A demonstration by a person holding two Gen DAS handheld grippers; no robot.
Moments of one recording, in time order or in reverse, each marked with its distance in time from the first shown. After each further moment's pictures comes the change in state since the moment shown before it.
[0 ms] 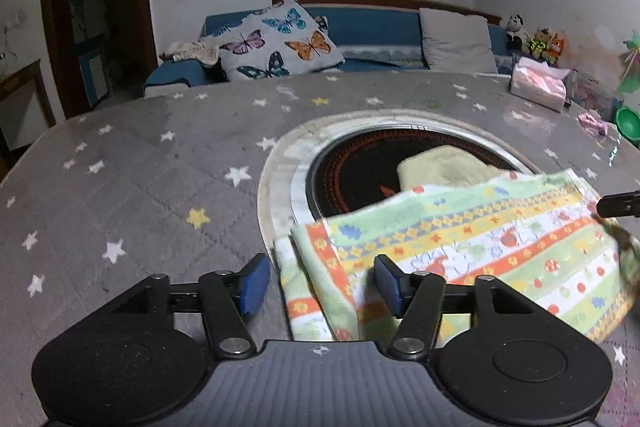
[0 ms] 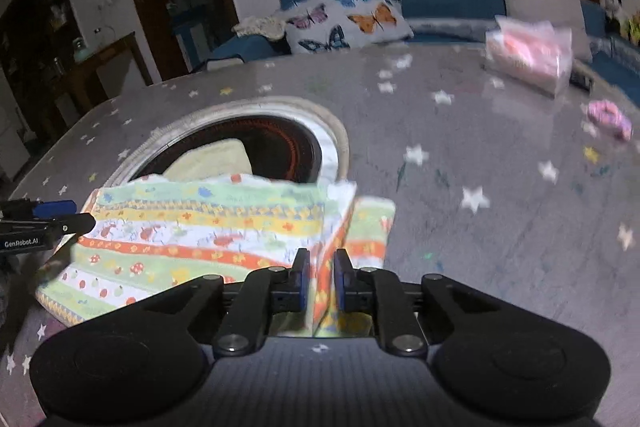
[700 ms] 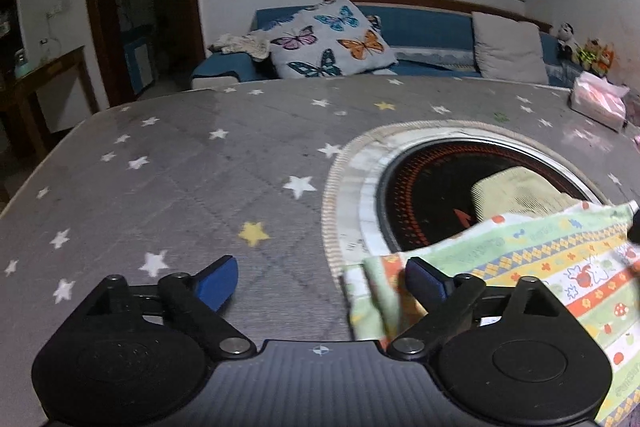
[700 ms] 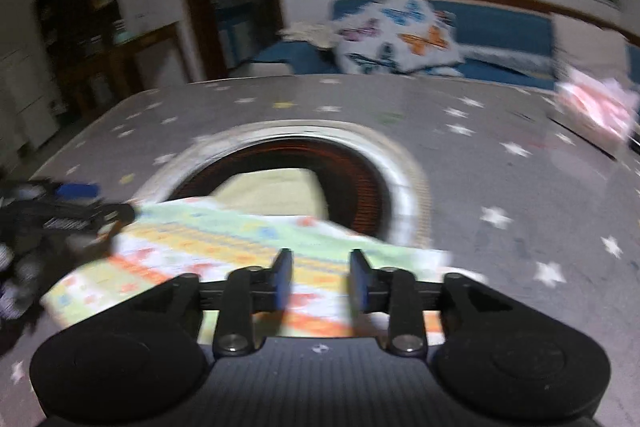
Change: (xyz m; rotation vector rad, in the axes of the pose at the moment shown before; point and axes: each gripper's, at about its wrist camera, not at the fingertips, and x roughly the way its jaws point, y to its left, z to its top) left arm 0.018 0.025 0.012 -0.071 0.012 0.147; right arm 0.025 0.059 0.016 -0.167 -0.004 0.125
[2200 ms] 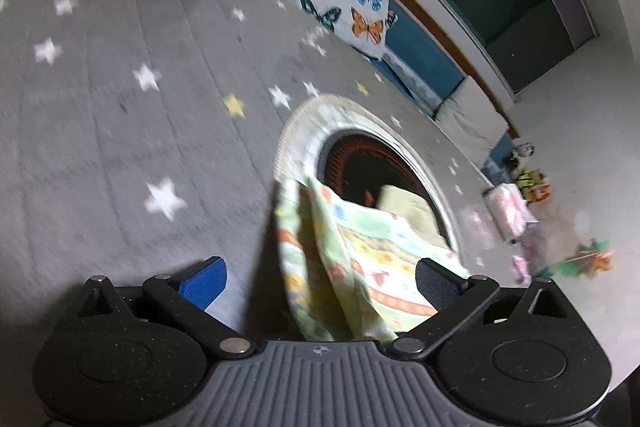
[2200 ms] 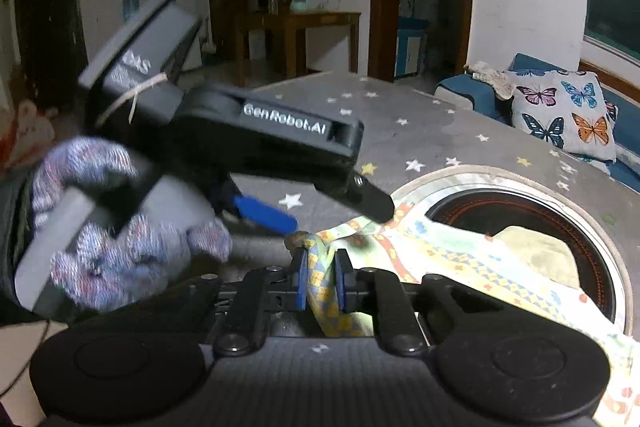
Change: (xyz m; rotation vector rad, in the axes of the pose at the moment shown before) left arm -0.045 0.048 -0.030 -0.649 0.195 -0.407; right arm -0.013 0.158 -0.009 -0.349 -0.045 0.299
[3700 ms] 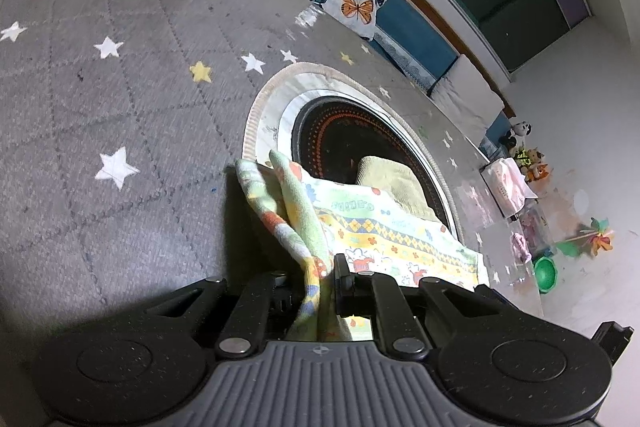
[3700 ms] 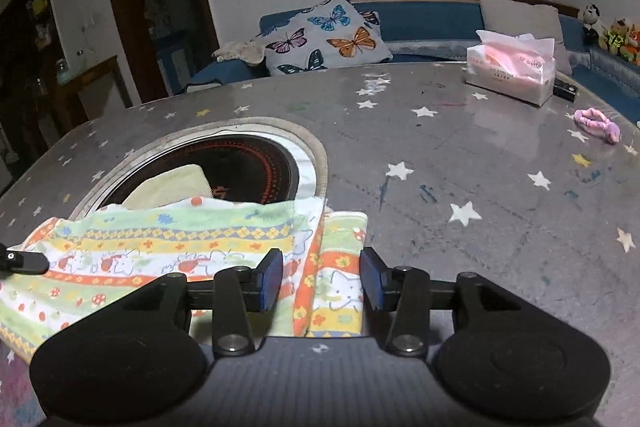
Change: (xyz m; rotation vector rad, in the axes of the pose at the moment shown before) left arm 0.022 -0.015 -0.012 0.056 0.028 0.016; right arm -0.062 -0.190 -0.102 0.545 -0.017 -0.523
